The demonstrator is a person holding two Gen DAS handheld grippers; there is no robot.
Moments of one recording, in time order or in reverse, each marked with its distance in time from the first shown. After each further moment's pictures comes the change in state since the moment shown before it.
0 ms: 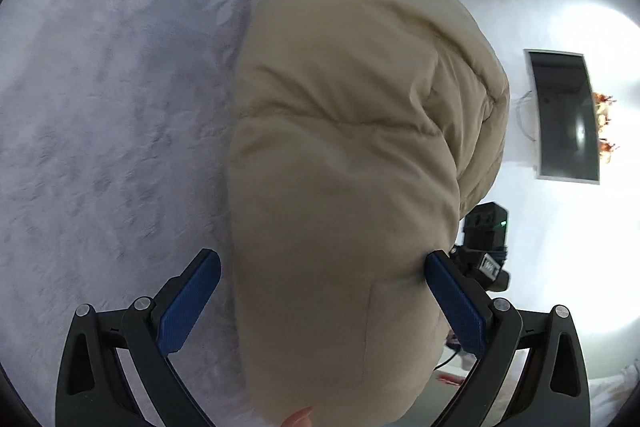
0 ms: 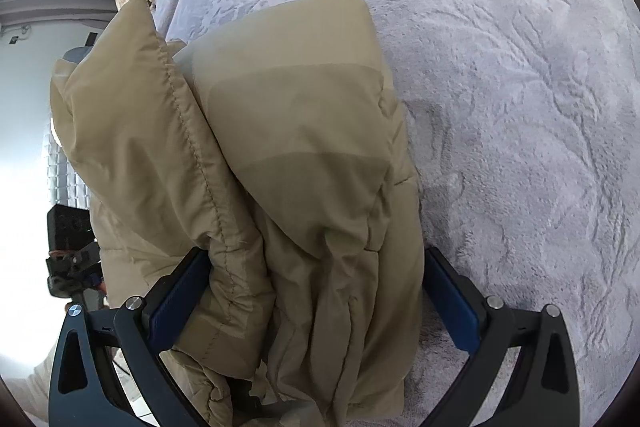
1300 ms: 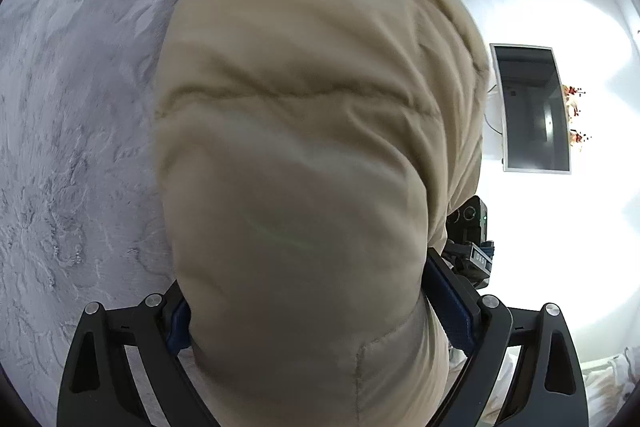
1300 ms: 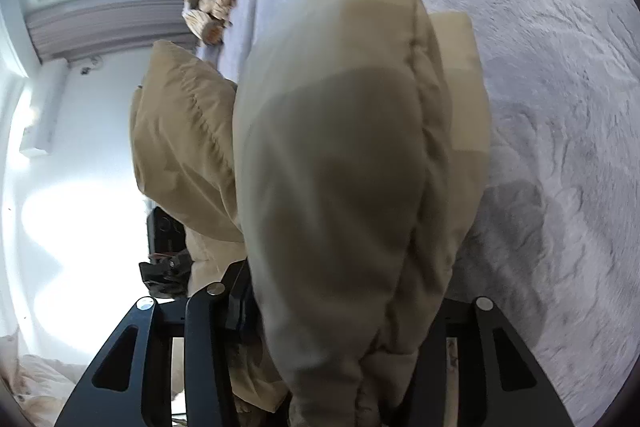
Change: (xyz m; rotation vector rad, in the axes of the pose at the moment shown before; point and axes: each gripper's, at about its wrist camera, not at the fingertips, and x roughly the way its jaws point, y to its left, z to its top) left arm 0.006 -0.049 -0.008 0.046 -0.002 -0.106; right arm -0.003 0.018 0.001 0.057 -0.026 0.413
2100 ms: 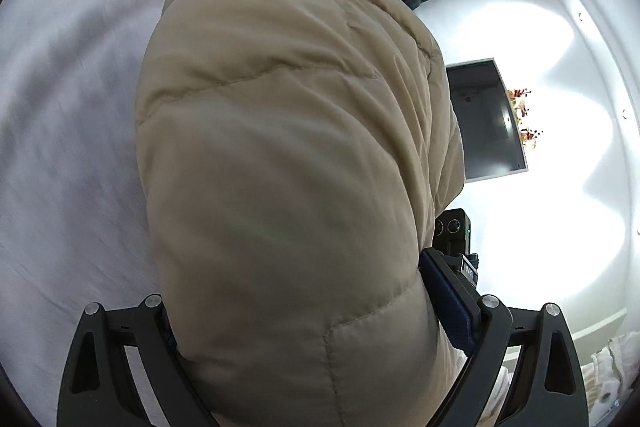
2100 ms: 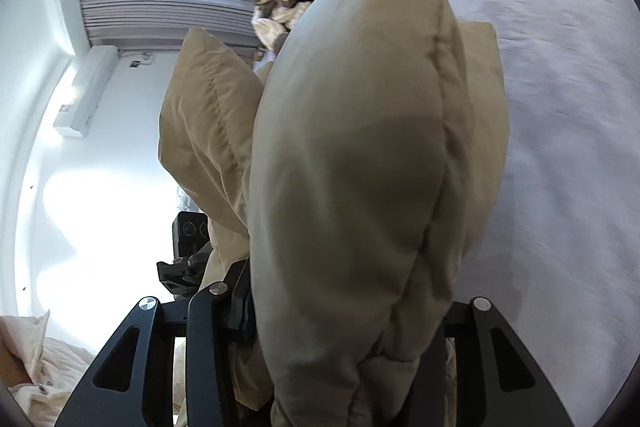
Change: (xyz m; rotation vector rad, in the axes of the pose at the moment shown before) left arm -0.180 0.009 0.076 0.172 -0.147 -0.104; right arm 0.064 0.089 -0.010 -0.173 -0.114 0.122
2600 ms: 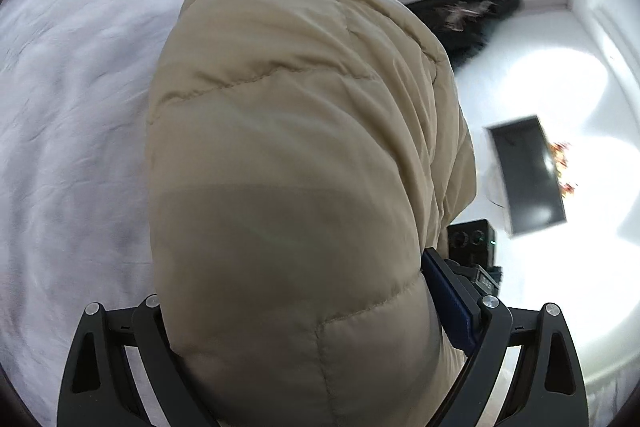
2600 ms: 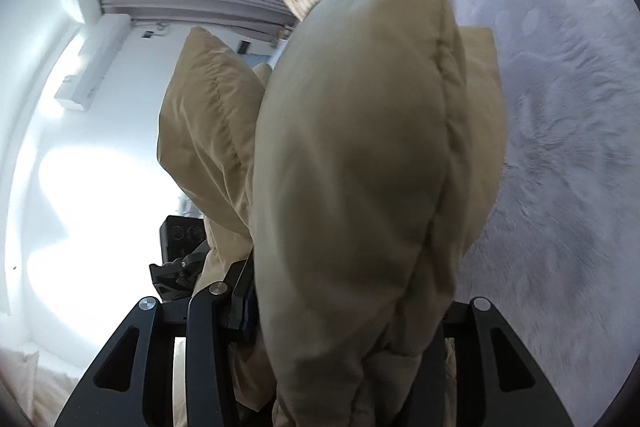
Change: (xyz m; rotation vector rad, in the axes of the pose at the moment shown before) left arm -0.101 0.127 0.117 -0.073 -0.146 0.196; right arm 0.191 0.002 0.050 -0.063 0.076 -0.015
